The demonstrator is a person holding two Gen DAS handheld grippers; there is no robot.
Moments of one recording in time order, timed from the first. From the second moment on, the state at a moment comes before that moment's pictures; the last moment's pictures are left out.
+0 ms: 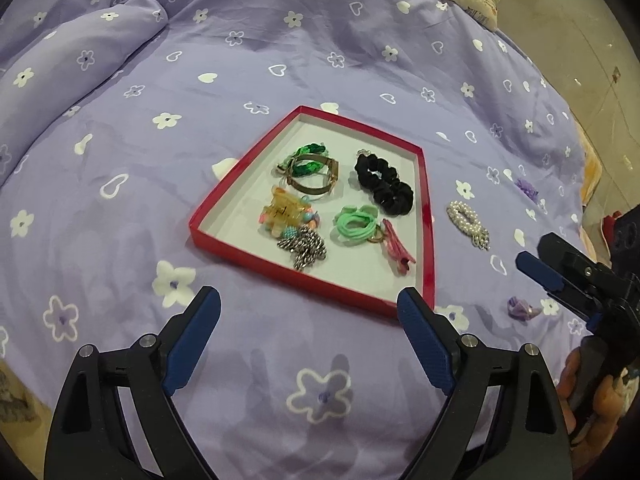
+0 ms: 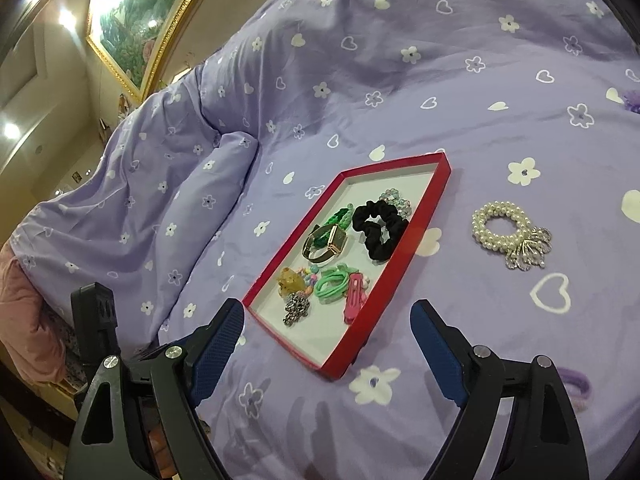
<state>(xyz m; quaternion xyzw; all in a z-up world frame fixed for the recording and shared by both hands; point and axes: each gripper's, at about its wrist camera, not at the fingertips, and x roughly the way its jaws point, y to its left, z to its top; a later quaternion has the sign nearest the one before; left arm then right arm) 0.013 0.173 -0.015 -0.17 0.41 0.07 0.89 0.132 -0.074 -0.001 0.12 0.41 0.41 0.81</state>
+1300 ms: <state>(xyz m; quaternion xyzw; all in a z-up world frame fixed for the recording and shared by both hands) -0.015 0.149 -0.026 -0.08 0.36 0.18 0.91 0.077 -0.056 -0.013 -0.03 0.32 0.38 0.87</state>
